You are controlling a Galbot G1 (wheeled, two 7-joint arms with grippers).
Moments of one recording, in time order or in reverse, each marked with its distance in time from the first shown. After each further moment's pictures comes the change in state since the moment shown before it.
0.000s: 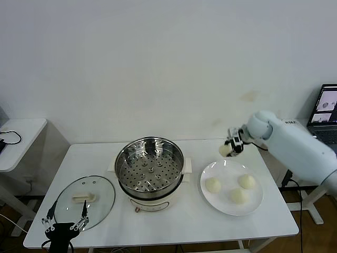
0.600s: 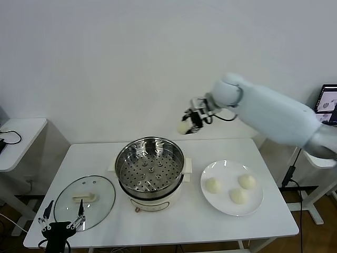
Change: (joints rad) left arm -0.006 -0.007 -0.031 0.010 -0.012 -0.001 0.003; right arm 0.202 0.324 -0.210 -0.049 0.173 0.109 0.041
